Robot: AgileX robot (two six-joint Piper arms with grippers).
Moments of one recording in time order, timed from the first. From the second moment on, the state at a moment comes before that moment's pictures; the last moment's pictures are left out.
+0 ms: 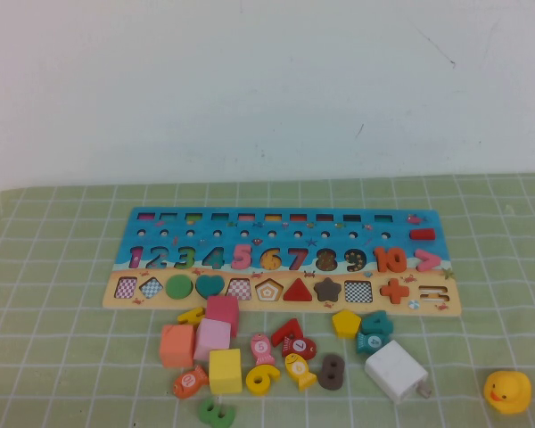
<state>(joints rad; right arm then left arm) -0.07 -0.01 0.02 -0.01 0.42 -0.13 -0.12 -0.01 0.02 -0.15 0.38 0.07</state>
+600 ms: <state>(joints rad) -0.07 -0.01 0.02 -0.01 0.42 -0.13 -0.12 -0.01 0.03 -1.01 0.10 -0.27</state>
